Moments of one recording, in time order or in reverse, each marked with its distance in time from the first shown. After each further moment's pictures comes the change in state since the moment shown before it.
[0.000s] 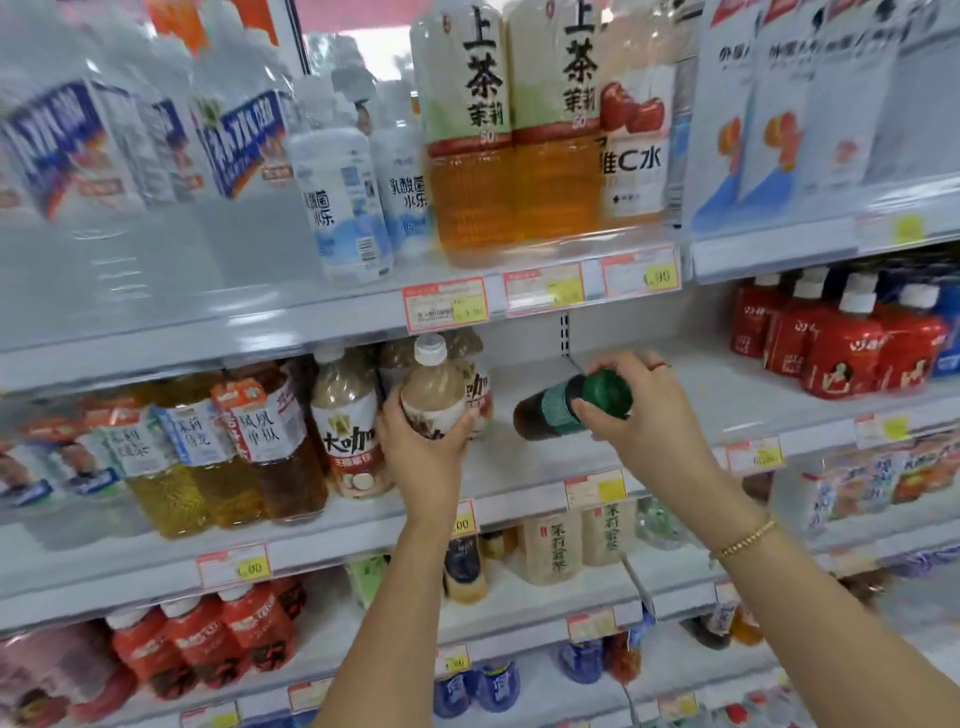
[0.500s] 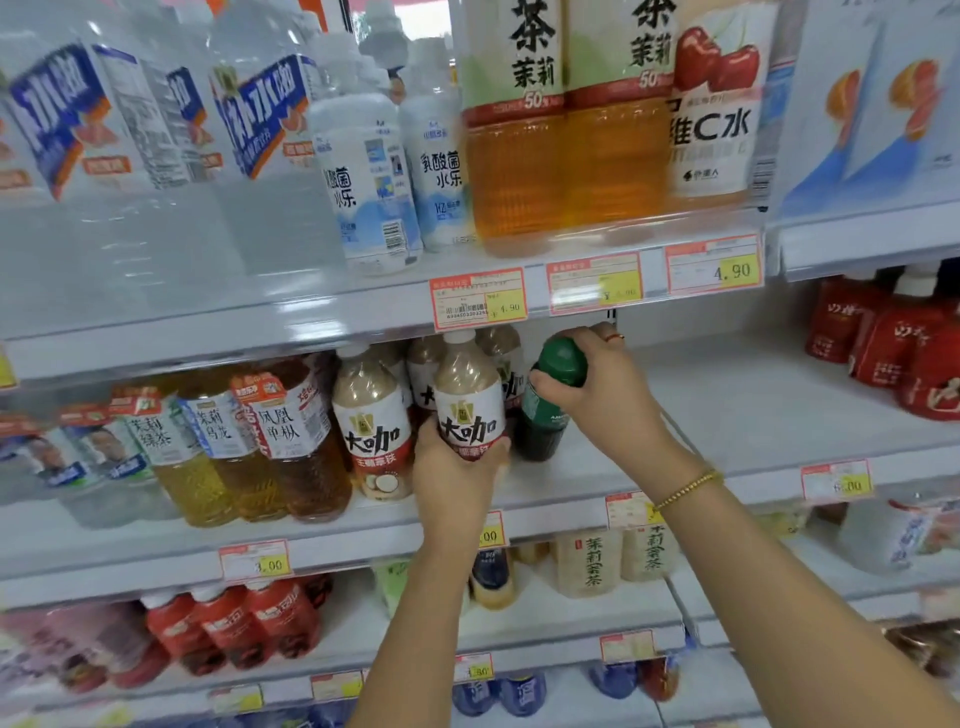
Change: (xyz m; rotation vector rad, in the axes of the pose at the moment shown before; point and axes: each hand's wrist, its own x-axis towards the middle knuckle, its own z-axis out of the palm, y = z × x) left_hand -0.001 -0.023 0.001 0.159 -0.094 -0.109; right_hand 0.064 -0.001 0.071 0.008 -0.067 -0.100
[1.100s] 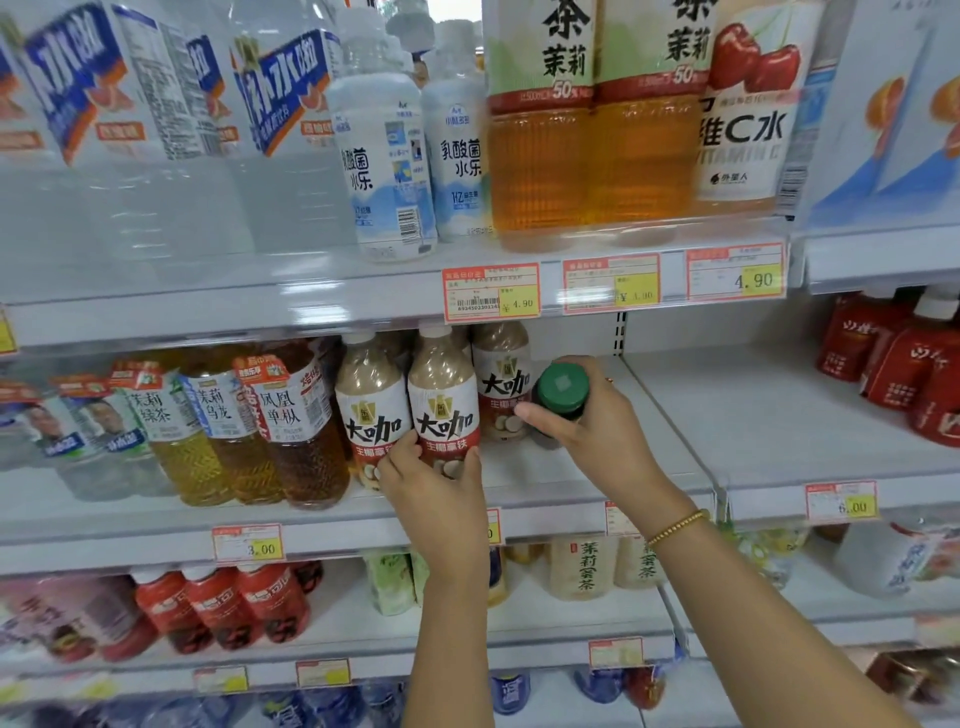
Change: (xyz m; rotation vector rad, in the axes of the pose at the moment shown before) left_hand -0.026 -0.002 -0.001 0.074 0.333 -0.001; right_hand -0.019 0.012 0.020 0.273 -0.088 0.056
